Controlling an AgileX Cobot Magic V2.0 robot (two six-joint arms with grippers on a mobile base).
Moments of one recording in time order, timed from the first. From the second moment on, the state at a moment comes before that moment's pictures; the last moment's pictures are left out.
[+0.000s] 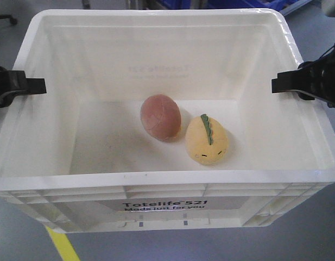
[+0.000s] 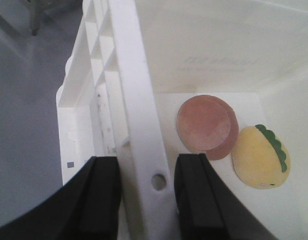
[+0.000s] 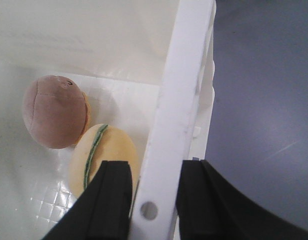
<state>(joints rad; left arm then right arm) -0.21 0.98 -0.95 -0.44 0.75 0.04 0.21 1.11 -1.09 0.28 0.87 -0.10</state>
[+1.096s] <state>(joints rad) -0.21 0.98 -0.95 -0.44 0.75 0.04 0.21 1.11 -1.09 0.28 0.87 -0.10</state>
